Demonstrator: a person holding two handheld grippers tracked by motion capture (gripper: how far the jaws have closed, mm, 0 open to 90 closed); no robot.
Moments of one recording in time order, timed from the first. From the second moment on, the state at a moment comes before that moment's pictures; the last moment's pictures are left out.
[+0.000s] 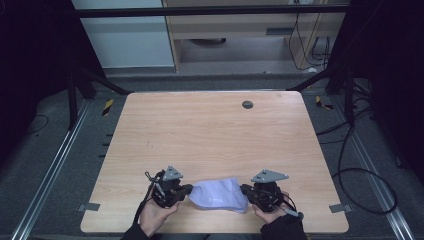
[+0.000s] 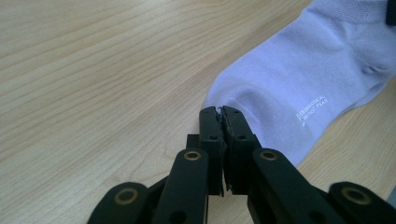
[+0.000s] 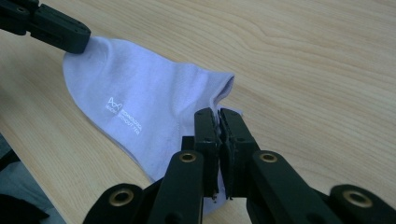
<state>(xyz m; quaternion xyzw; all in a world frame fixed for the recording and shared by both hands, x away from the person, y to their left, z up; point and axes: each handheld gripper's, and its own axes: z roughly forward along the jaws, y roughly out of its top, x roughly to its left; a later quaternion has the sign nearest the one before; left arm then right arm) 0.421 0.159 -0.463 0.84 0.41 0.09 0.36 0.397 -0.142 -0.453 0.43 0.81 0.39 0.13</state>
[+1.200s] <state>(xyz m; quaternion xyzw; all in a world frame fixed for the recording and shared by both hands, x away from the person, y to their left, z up) 0.429 0.158 -0.474 0.83 0.41 0.10 0.36 0.405 -0.151 -0.478 0.45 0.81 0.36 0.12</state>
